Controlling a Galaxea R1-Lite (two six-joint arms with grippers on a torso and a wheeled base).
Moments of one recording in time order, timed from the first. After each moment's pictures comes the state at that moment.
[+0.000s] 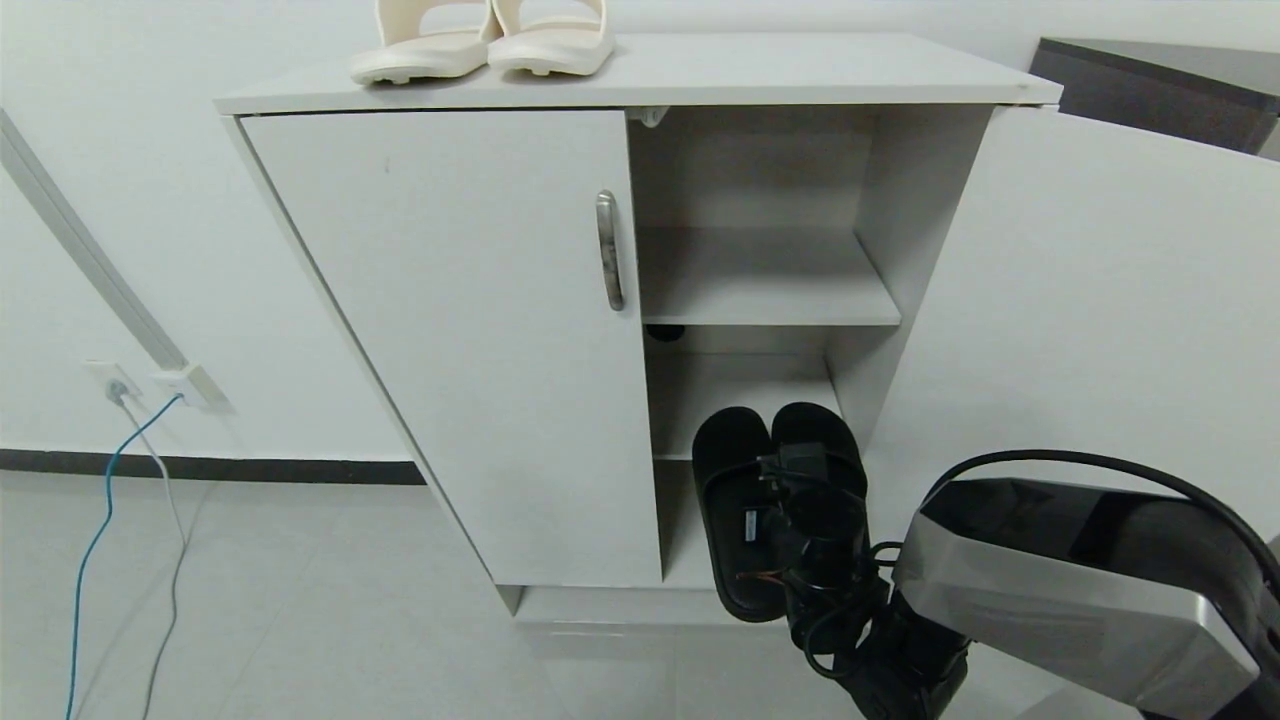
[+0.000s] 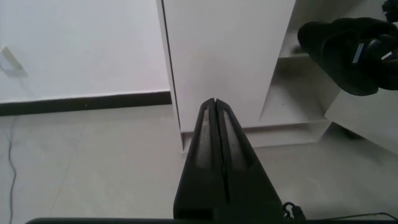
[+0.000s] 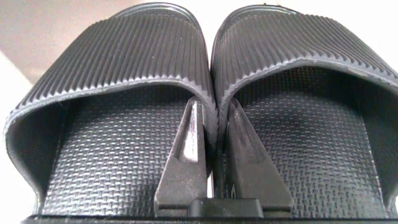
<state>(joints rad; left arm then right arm) 0.00 0.00 0.00 0.00 -0.06 0.04 0.73 2.45 -0.97 -1.47 -0.71 0.01</state>
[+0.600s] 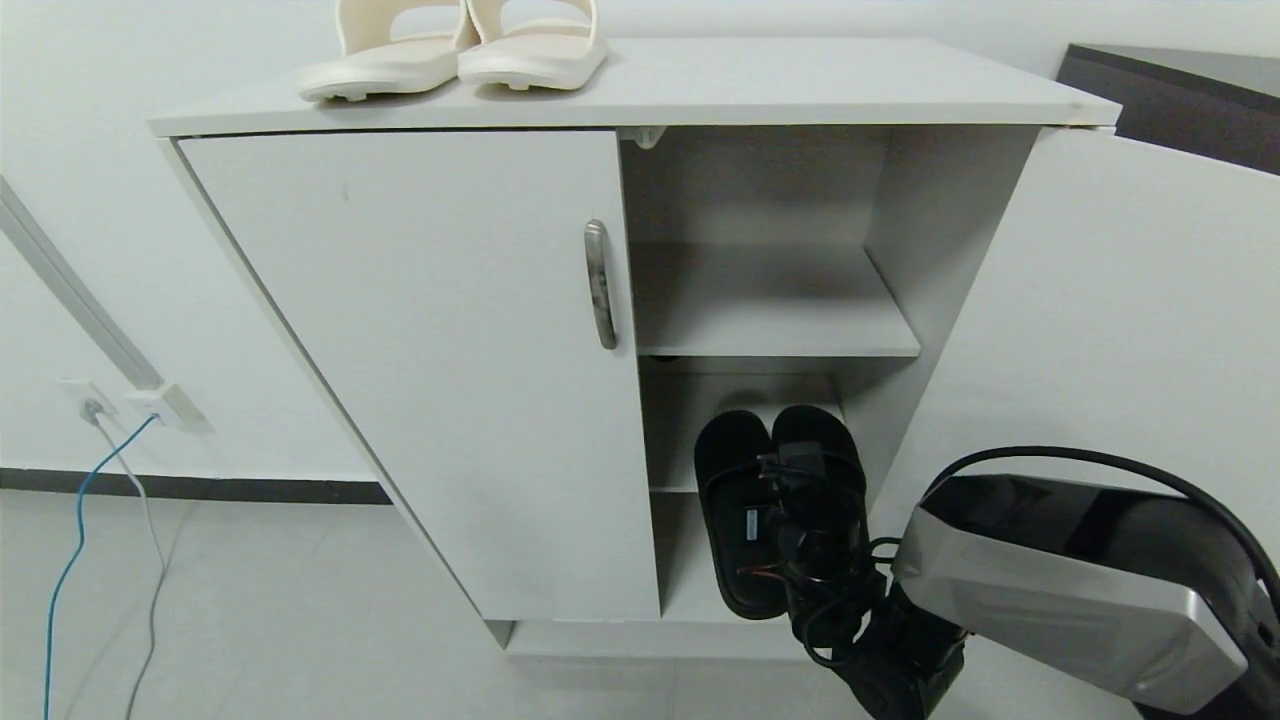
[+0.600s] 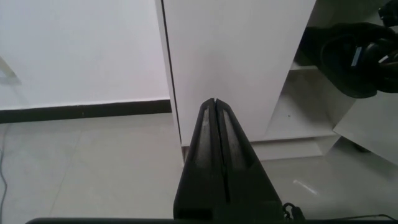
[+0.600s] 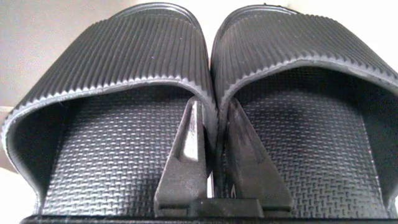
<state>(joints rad) 0.00 0.00 0.00 0.00 -0.05 0.03 0.71 2.46 -1.00 -1.41 -0.69 0.02</state>
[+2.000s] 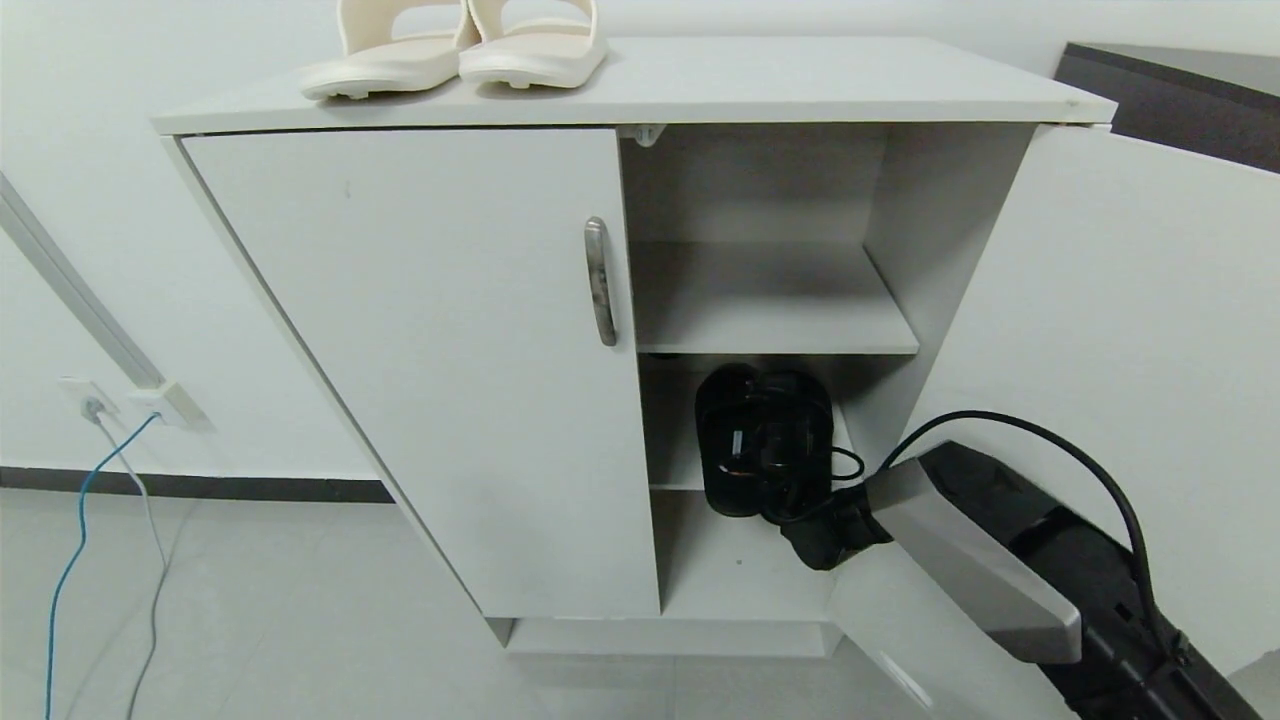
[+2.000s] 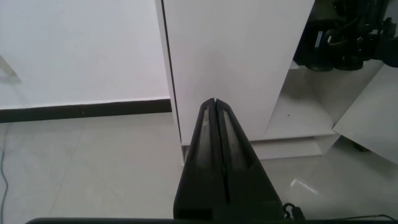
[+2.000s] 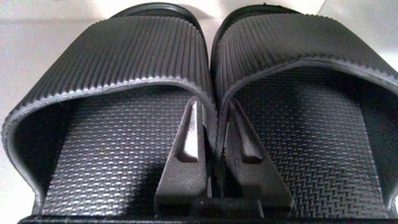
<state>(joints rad) 0.00 0.00 0.00 0.00 -0.05 0.03 0.55 2.72 -1.82 -0.82 -0.60 0.11</state>
